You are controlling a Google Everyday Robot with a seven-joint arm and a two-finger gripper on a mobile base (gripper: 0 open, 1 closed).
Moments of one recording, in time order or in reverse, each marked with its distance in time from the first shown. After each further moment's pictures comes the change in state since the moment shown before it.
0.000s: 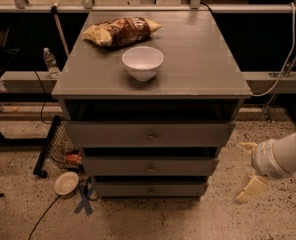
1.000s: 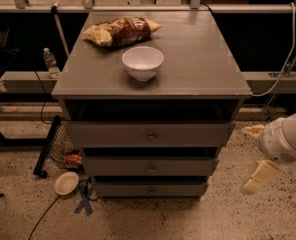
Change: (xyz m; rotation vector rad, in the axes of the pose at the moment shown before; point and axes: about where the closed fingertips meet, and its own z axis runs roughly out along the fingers) arm -0.043 0.003 -0.067 0.003 0.064 -0.013
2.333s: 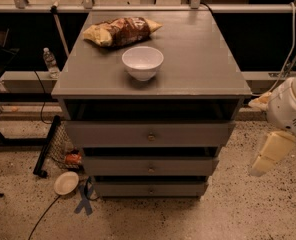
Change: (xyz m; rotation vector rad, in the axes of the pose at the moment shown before) arm -0.061 0.006 -0.094 0.031 0.119 -0.016
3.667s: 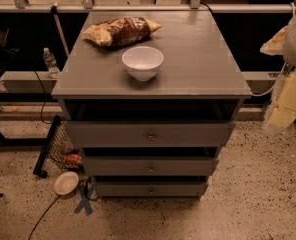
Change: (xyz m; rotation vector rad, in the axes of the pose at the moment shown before) arm -0.059 -0.015 -0.117 0.108 0.088 -0.073
